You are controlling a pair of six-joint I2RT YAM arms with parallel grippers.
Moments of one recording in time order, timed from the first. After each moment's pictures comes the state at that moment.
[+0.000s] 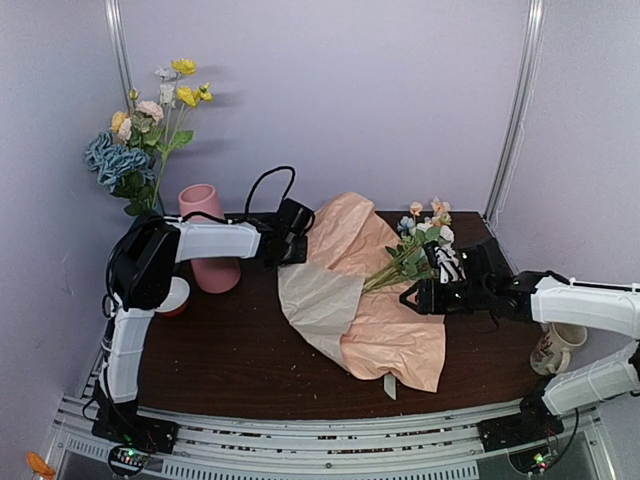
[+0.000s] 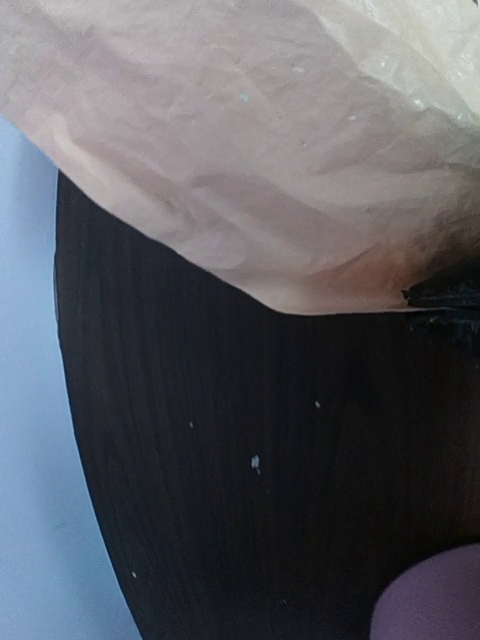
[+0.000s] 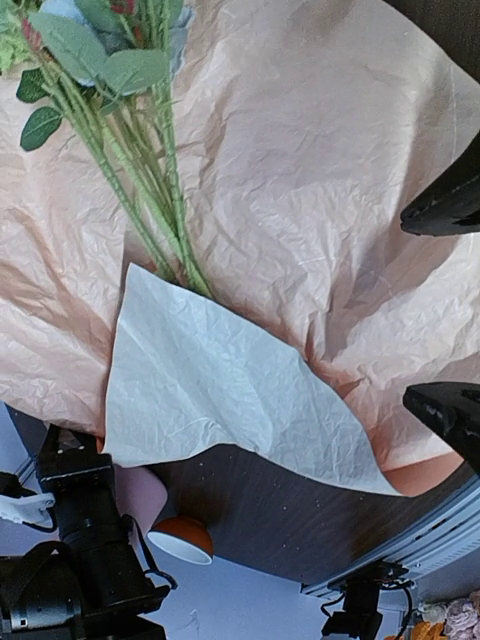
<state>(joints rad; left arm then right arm) -0.71 2.24 1.71 -0.26 -0.47 -0.44 0.59 1.19 0.64 -0.12 -0.21 0.50</state>
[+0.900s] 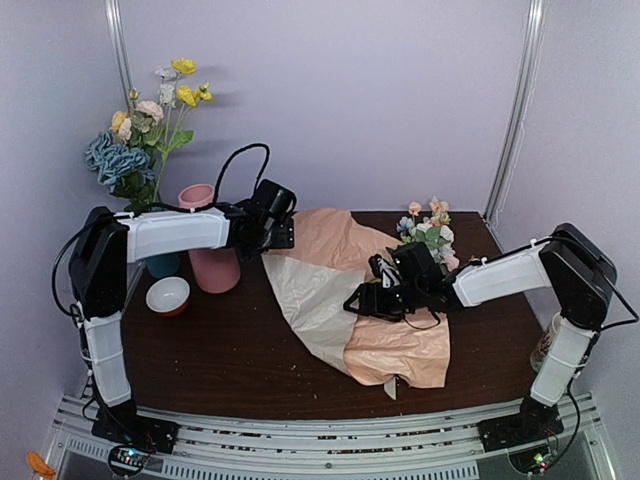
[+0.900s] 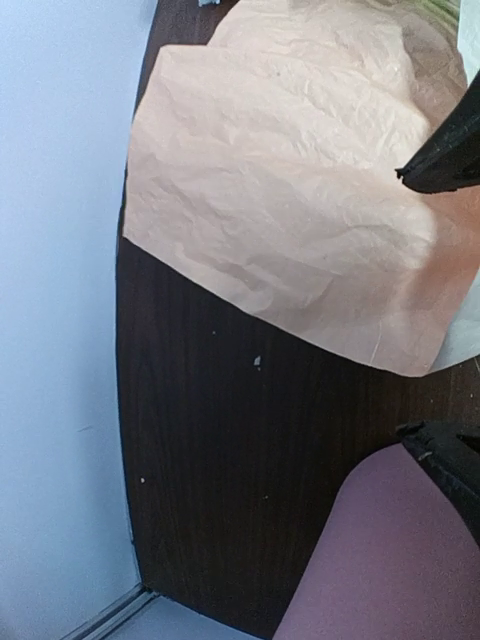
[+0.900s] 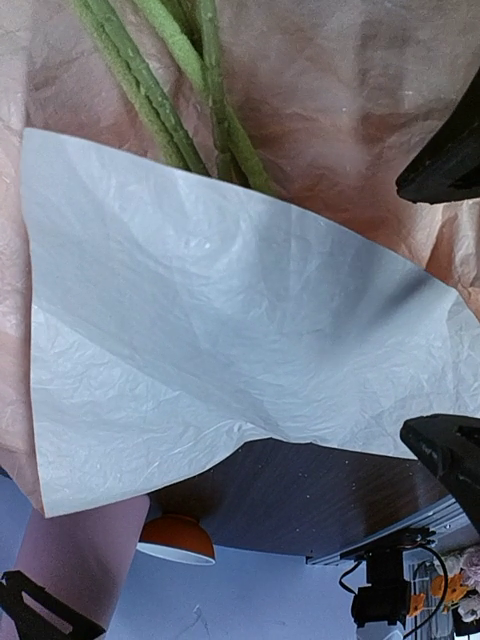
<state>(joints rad) -0.71 1.97 1.56 -0.36 -0.57 -0.51 0.70 1.76 0.89 0.14 -0.31 0.69</state>
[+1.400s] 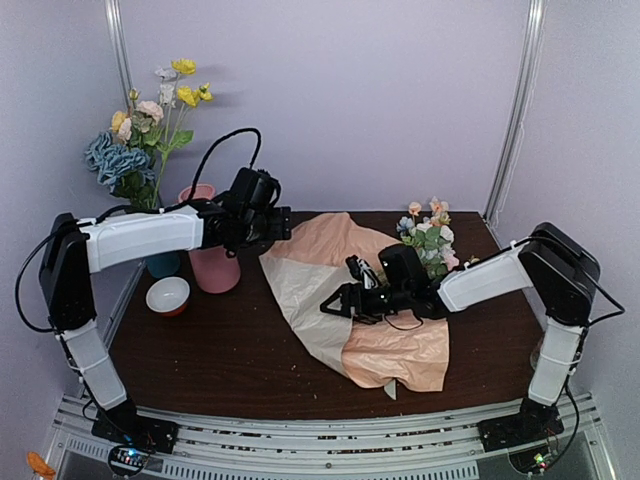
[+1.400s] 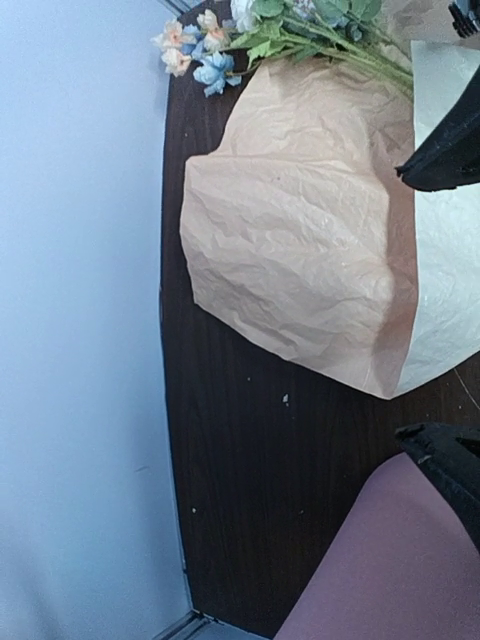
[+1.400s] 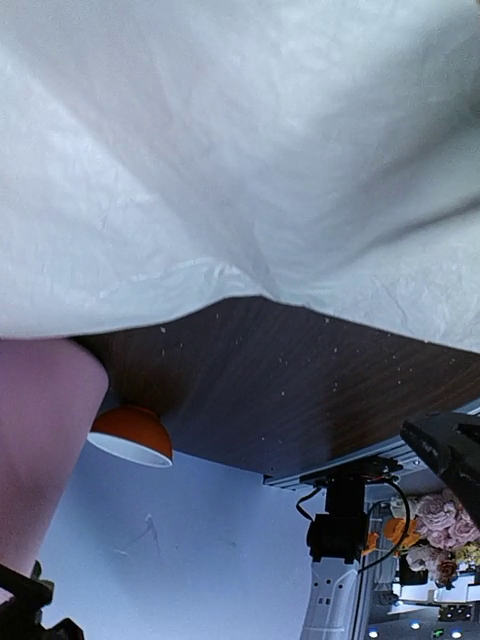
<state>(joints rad) -0.73 1.78 1.44 -0.28 -0.47 -0.43 0.75 1.86 0.94 0.35 -0.50 0.77</state>
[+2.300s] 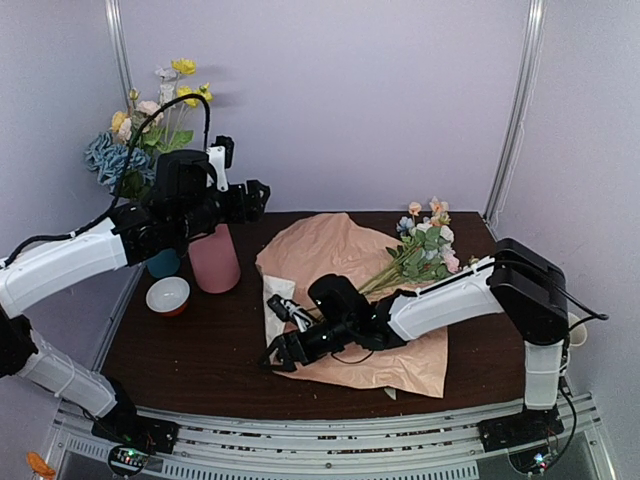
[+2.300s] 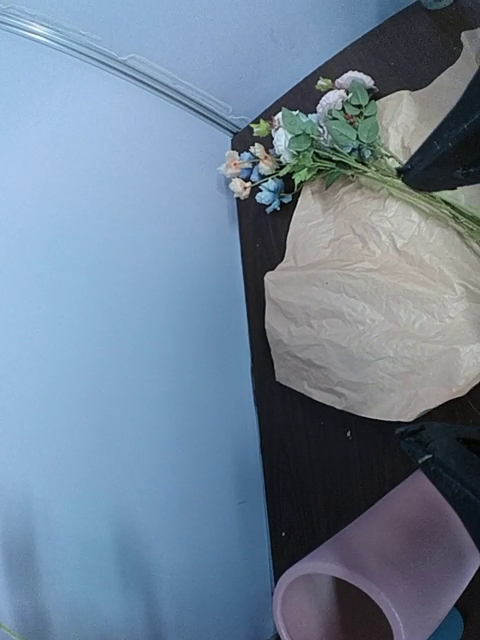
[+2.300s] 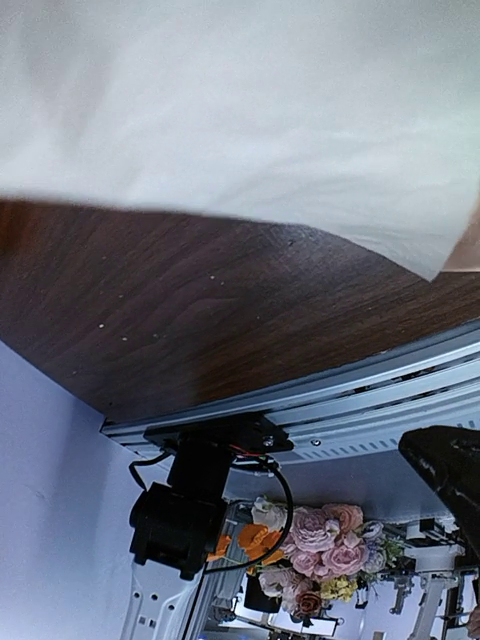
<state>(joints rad) -0.76 1.35 1.22 -0.15 -0.34 -0.32 1.08 2.01 1.18 0.24 -0.53 0.63</state>
